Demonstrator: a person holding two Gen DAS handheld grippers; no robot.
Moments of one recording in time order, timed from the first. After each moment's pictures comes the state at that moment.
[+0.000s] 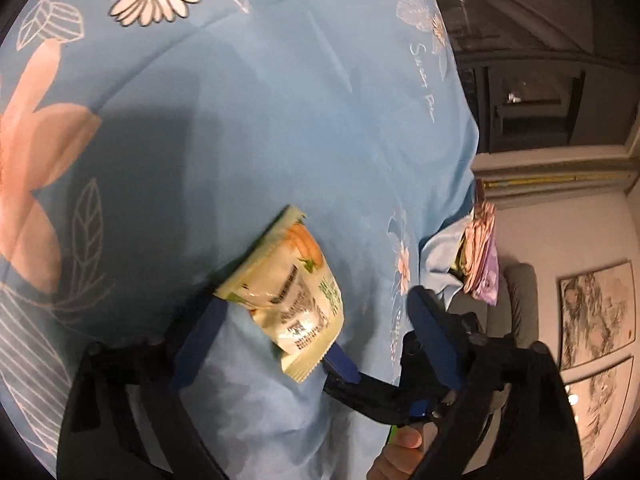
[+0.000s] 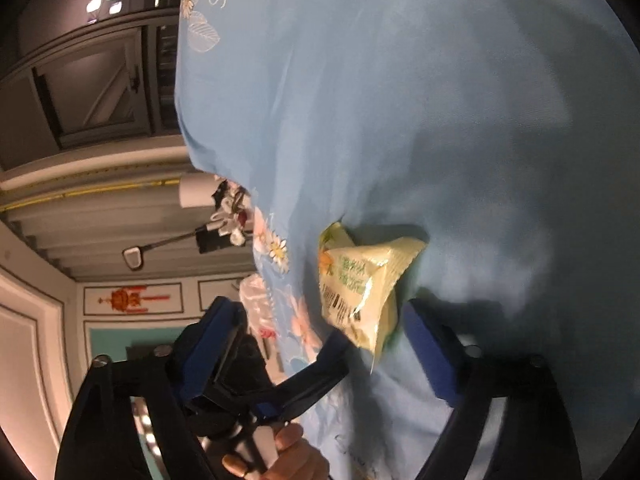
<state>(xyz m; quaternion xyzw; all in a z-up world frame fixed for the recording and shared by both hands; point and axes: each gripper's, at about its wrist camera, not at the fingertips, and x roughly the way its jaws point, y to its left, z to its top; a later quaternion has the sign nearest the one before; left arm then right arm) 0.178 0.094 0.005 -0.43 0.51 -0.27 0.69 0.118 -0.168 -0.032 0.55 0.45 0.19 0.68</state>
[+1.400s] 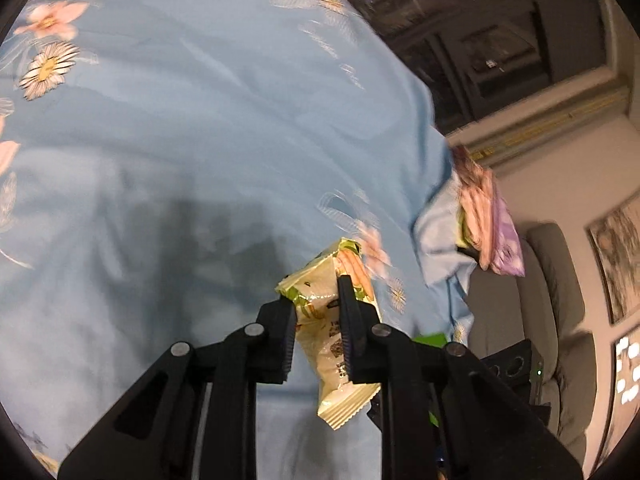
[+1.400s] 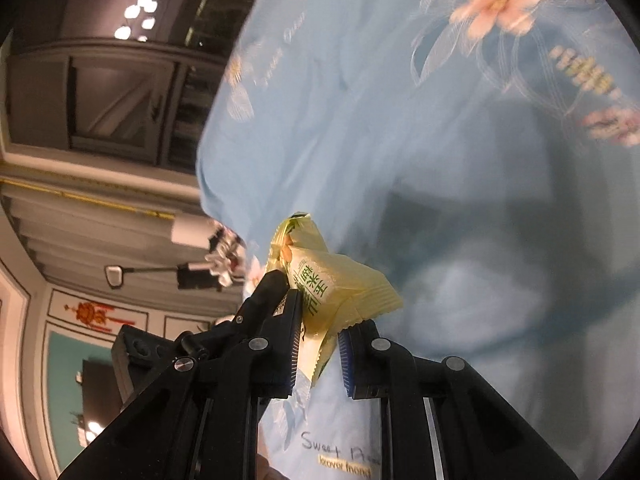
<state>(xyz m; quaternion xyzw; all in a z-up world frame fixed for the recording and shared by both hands) 0.117 -0.025 0.092 -0.32 0.45 -0.28 0.79 0.040 -0.237 0.052 0.49 0.37 0.11 0.78</state>
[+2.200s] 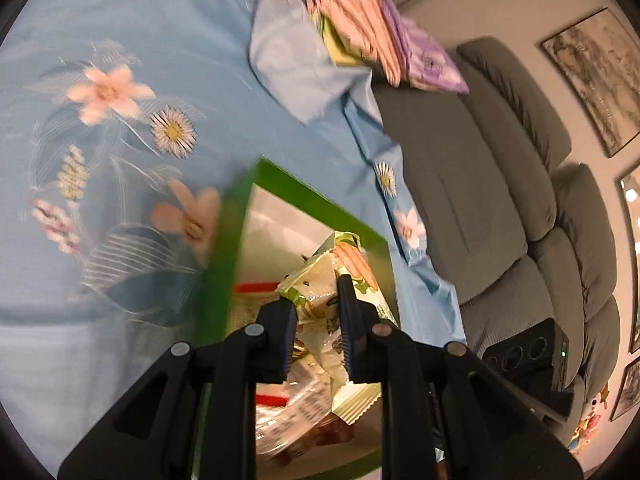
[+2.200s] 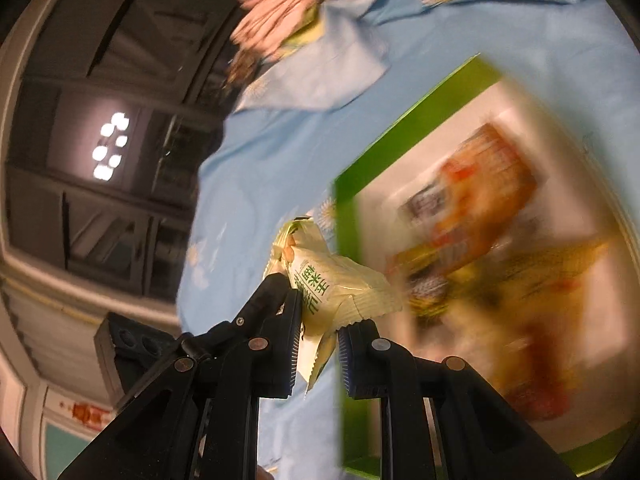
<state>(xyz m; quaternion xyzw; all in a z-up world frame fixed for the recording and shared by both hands) -0.001 -0.358 0.098 -0.15 0.51 -0.45 0.71 -0.173 -0.487 0.073 0.54 0.24 -0.08 0.80</state>
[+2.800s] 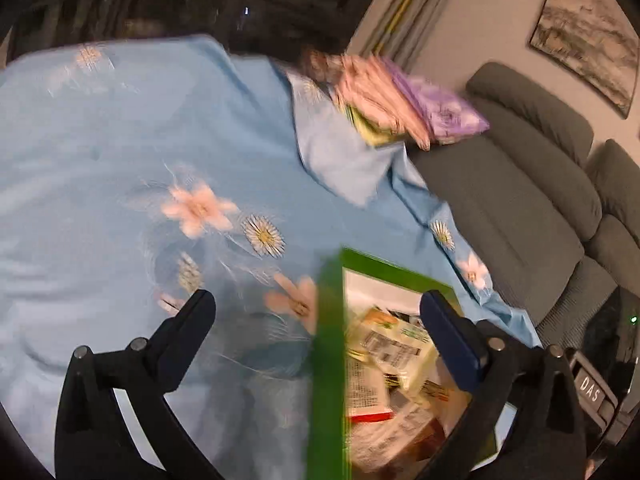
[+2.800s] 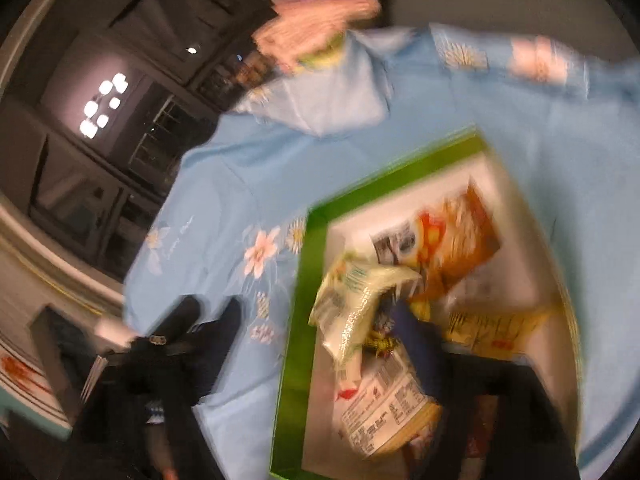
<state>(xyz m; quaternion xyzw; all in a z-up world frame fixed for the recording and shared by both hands) -0.009 -0.269 0.146 -0.08 0.34 -0.37 0.86 -0.178 -0.475 0.108 0.39 0.25 -0.15 0.88</state>
